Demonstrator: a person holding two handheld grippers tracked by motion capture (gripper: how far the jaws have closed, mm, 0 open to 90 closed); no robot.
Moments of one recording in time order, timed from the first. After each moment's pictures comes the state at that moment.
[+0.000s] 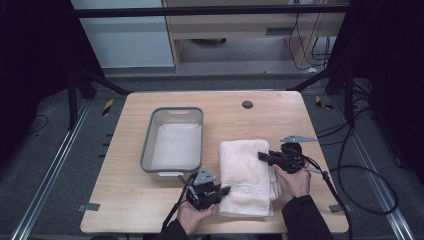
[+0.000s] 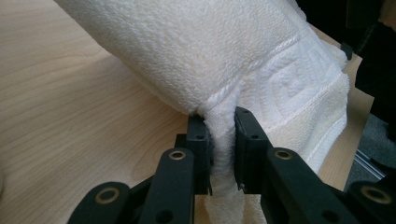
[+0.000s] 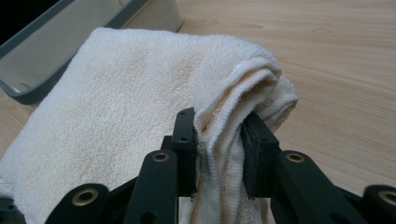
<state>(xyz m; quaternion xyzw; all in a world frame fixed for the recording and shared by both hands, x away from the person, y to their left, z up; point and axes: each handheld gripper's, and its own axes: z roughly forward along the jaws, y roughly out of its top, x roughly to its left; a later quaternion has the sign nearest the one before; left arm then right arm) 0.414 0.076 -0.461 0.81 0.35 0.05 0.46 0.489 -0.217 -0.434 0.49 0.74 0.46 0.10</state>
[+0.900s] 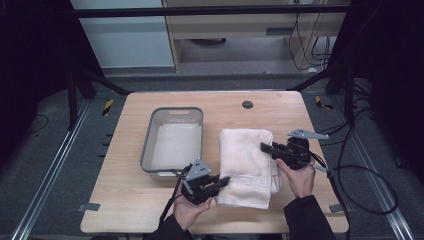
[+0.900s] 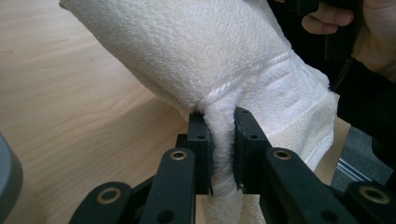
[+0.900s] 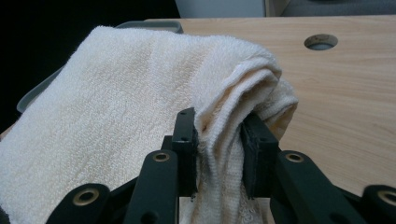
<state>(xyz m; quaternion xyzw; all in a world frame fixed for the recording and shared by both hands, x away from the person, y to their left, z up) 0.413 0.083 -0.418 0.79 0.33 0.08 0.51 0.479 -0.220 -0.399 0.47 0.71 0.51 0.13</state>
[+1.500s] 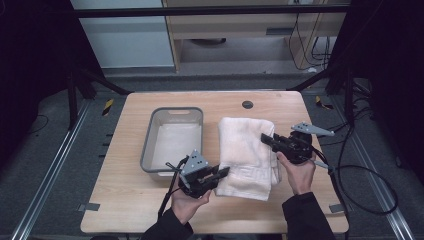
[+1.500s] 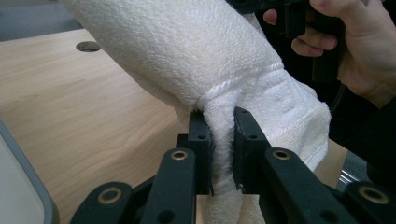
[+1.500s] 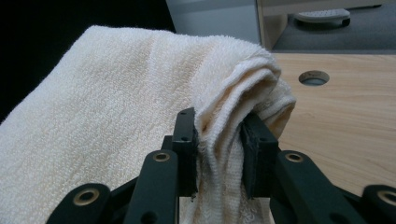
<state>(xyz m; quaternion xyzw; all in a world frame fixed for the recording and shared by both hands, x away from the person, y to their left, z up) 0.415 0.087 -0.389 0.77 0.32 0.11 0.54 0.481 -0.217 -0.379 0.47 0.68 0.55 0.16</state>
